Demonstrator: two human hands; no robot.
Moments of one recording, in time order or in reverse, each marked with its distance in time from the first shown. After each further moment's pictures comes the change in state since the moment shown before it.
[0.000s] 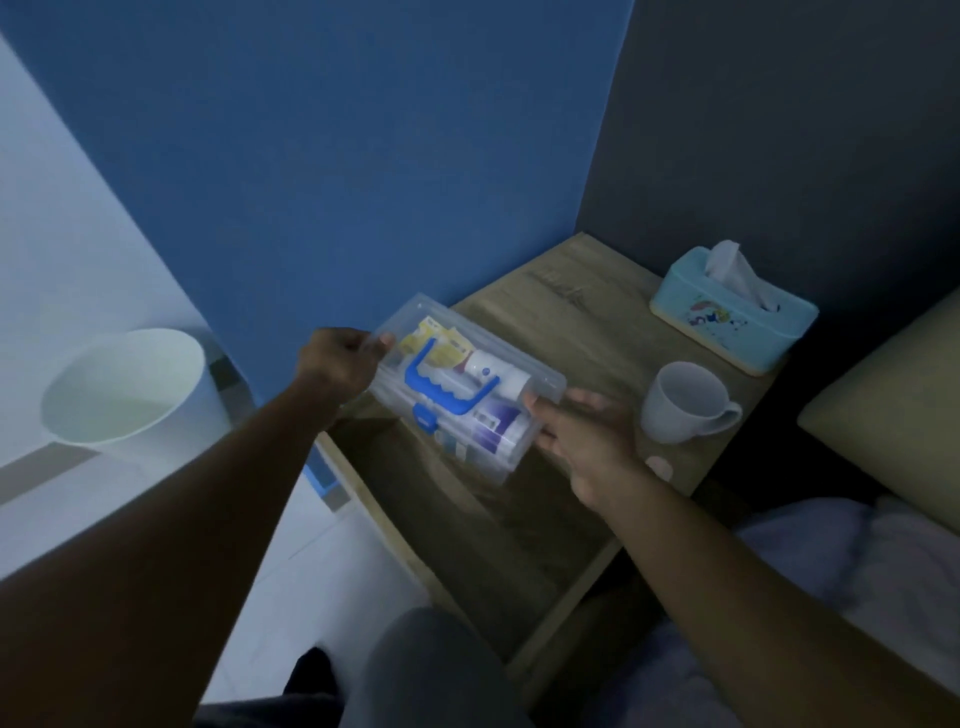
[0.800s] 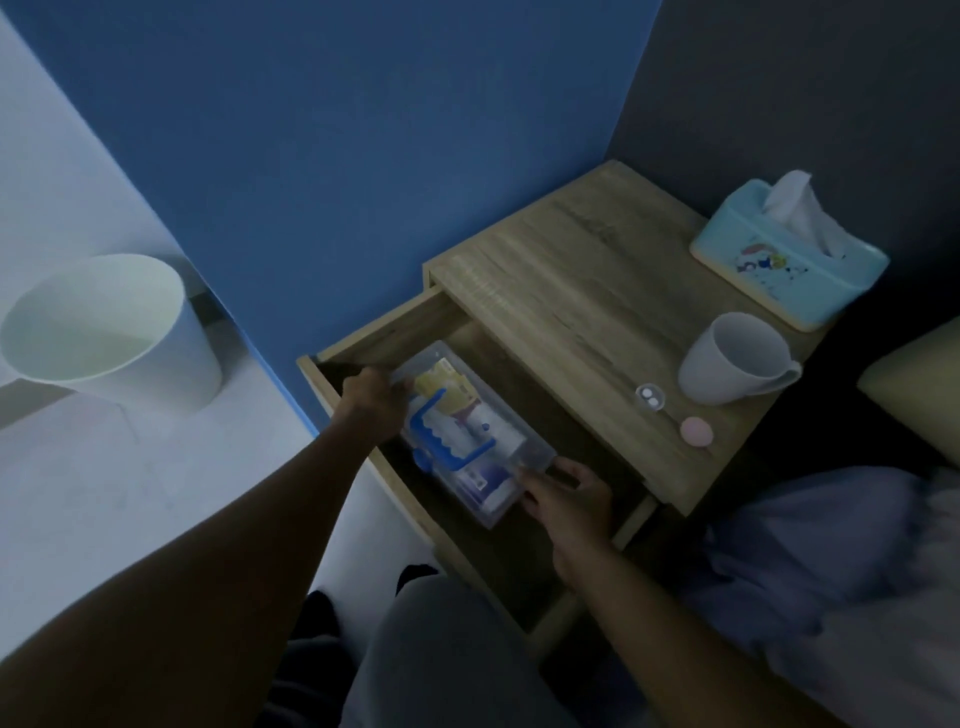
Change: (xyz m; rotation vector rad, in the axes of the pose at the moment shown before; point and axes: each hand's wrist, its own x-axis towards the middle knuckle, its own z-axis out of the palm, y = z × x) left_hand -0.007 -0.105 0.066 0.233 -0.316 -0.094; right_hand 0.009 0.148 0.010 -0.020 0.235 0.178
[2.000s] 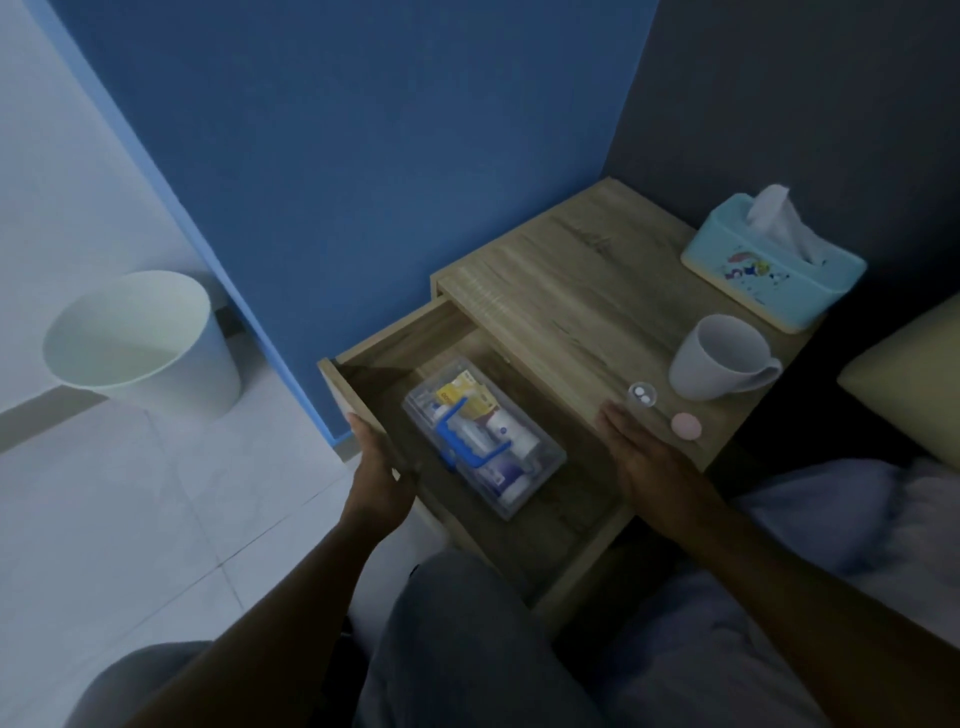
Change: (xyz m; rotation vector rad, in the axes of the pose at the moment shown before) left_hand -0.087 -0.048 0.037 -0.332 0.057 0.119; right_hand 0.052 -0.059 -0.108 -1.706 -0.224 -1.133
